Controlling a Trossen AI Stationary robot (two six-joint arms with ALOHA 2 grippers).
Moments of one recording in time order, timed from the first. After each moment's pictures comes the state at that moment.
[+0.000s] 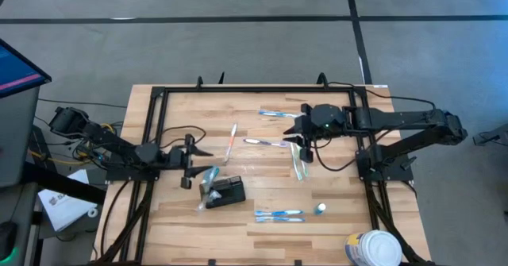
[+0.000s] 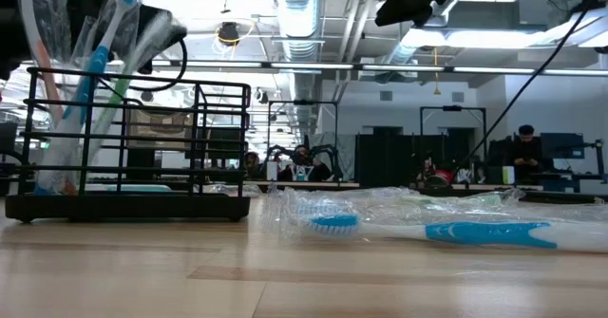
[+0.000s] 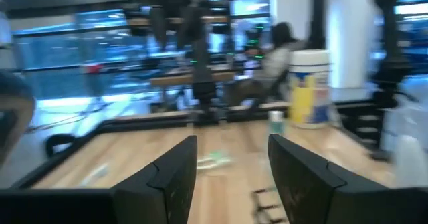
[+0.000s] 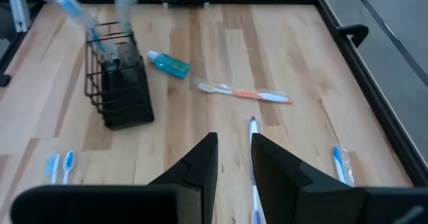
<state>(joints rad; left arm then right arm) -0.30 0.92 0.01 1.05 -0.32 0.11 -0.02 1.20 1.08 -0.49 0.08 -0.02</state>
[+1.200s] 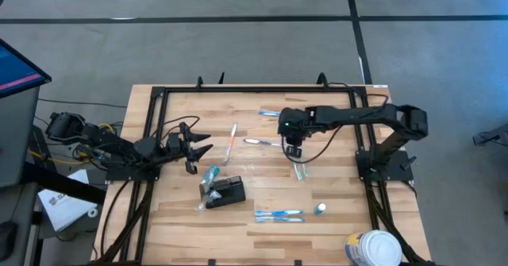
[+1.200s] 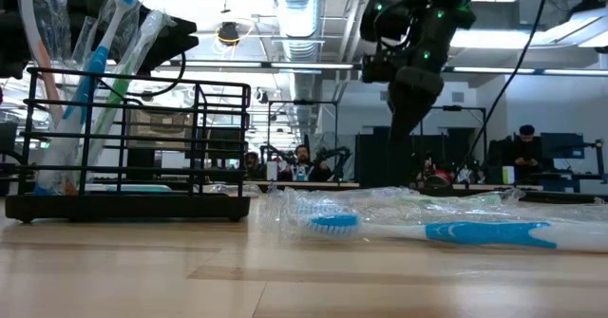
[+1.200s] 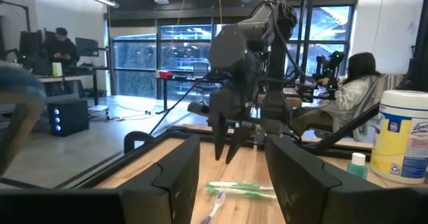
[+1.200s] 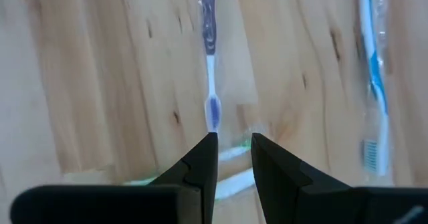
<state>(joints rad) -0.16 0.92 0.01 1.14 -0.45 0.04 -0.21 1.60 1.08 -0.67 0.08 -0.05</state>
